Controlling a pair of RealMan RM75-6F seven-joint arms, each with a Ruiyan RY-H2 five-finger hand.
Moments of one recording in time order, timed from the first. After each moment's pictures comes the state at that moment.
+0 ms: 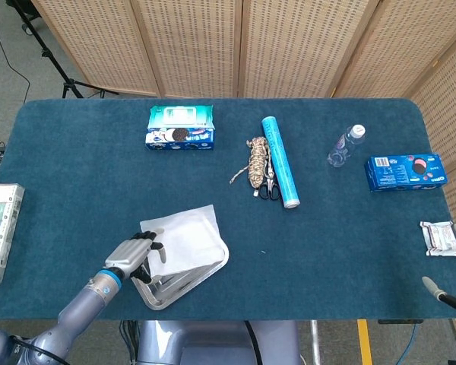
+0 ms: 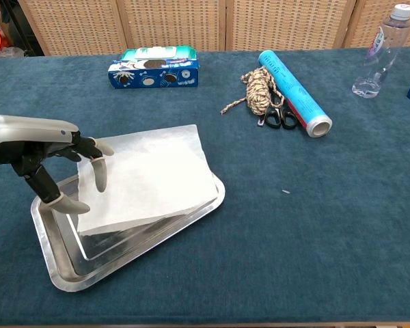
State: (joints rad) left arm -0.77 -1.25 -0.11 -2.12 0.48 0.94 0.49; right arm -0.06 -1.09 0.09 -1.58 -1.59 1.76 0.10
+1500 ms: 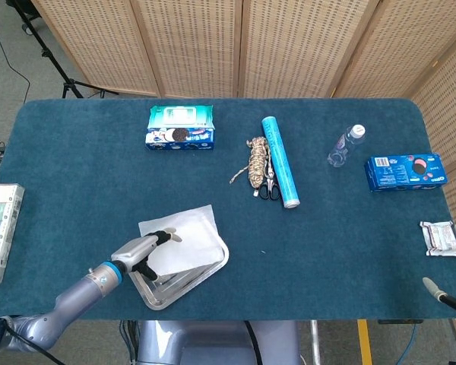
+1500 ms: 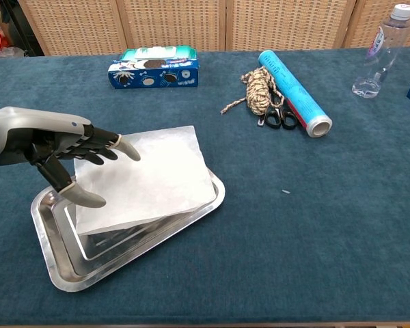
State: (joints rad) left arm -0.80 -1.19 -0.08 -1.98 0.71 0.67 0.05; right arm -0.07 -1.09 0.10 -1.58 -1.60 1.76 0.12
